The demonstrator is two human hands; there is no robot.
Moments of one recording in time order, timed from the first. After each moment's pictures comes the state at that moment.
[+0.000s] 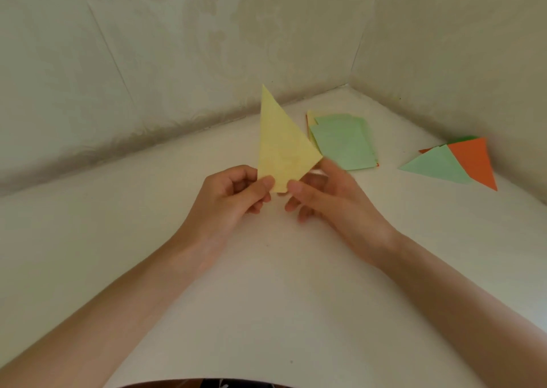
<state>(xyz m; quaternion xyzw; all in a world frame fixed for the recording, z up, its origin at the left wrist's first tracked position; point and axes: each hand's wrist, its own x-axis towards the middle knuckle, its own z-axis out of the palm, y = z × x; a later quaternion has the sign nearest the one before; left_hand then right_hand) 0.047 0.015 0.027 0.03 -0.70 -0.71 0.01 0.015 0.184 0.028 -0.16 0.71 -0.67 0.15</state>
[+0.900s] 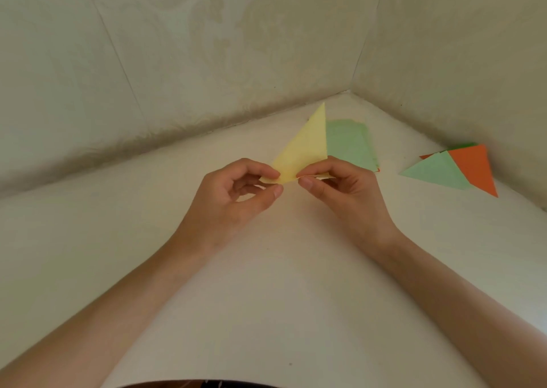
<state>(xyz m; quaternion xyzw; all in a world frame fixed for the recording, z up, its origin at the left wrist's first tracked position) 0.044 0.011 0.025 -0.07 -0.73 -0.67 0.08 0.004 0.190 0.020 -0.21 0.72 -0.66 0.00</state>
